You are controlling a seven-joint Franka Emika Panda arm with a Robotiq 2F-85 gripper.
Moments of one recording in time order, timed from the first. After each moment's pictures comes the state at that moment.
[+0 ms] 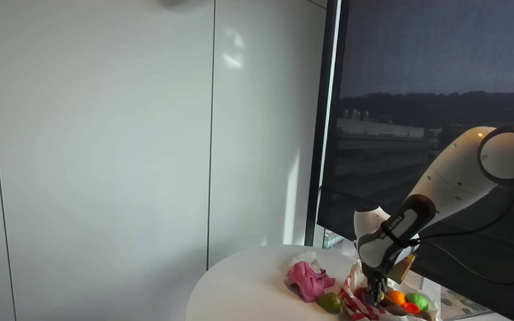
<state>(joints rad) -0.06 0.38 -0.08 -2.17 -0.40 2.49 -0.24</state>
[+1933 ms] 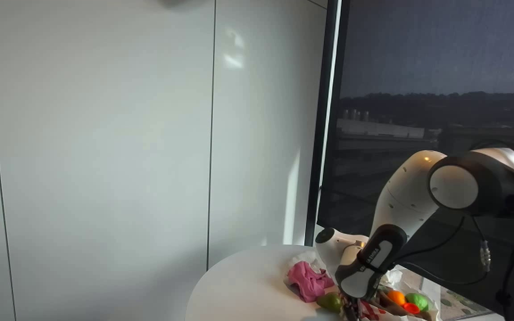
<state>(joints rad) 0.16 0.60 -0.15 -2.00 -0.73 2.38 0.01</state>
